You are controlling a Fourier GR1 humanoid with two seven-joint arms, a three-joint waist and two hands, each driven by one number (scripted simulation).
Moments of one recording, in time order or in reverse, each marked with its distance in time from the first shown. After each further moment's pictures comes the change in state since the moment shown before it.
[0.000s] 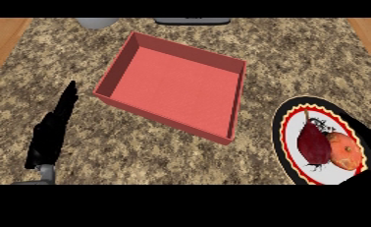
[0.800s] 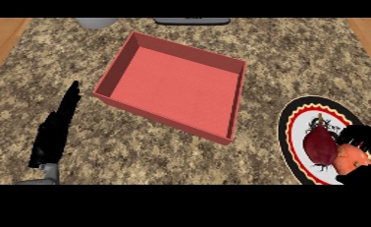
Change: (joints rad) left arm -0.007 -0.042 0.025 0.008 -0.047 -0.024 -0.001; right arm -0.026 0.011 -0.002 0.103 0.188 -0.174 -0.153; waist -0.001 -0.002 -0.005
